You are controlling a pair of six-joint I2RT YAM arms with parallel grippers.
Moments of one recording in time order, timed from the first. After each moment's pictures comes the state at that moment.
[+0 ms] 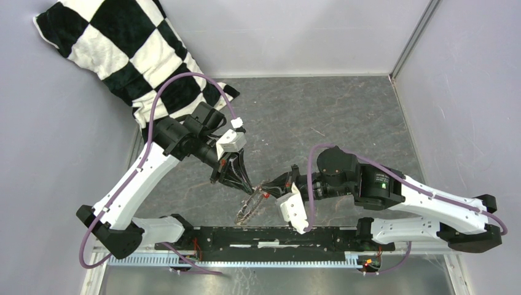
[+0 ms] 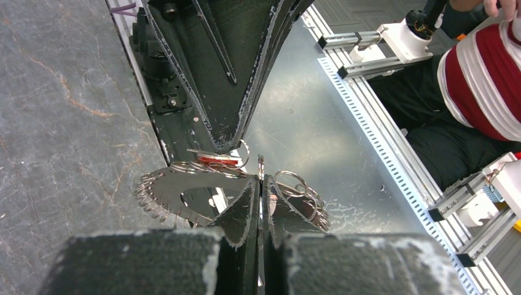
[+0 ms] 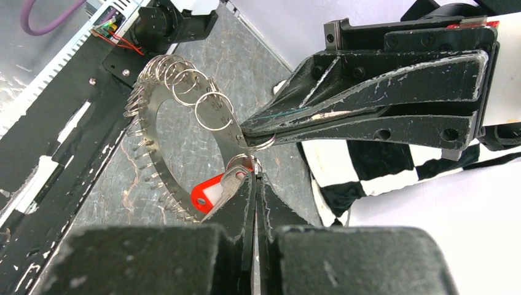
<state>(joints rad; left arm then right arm) -0.65 1.23 1.46 -1.33 1.35 0.79 1.31 1.01 1.23 -0.54 -0.30 -0.92</state>
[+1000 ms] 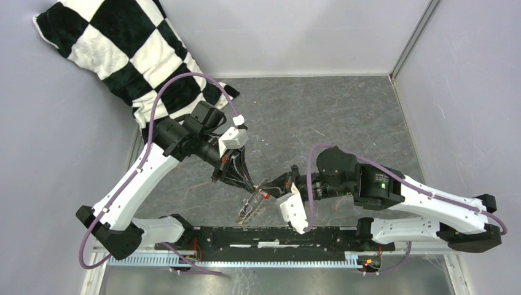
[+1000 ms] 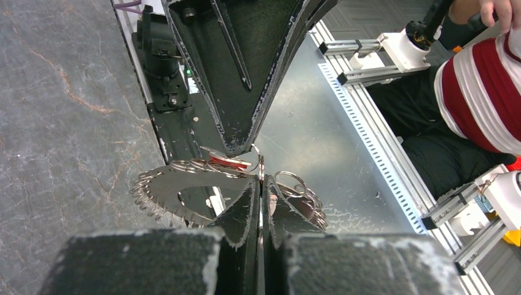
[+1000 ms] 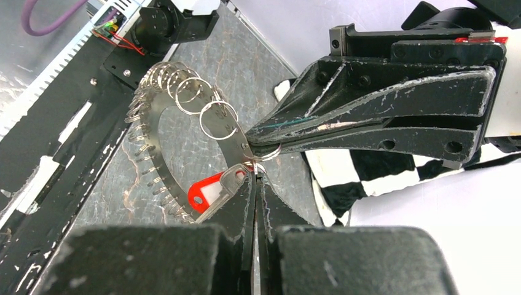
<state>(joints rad) -0.65 1.22 1.44 -1.25 1.34 0.67 1.31 1.01 1.23 -0.54 -0.30 -0.91</state>
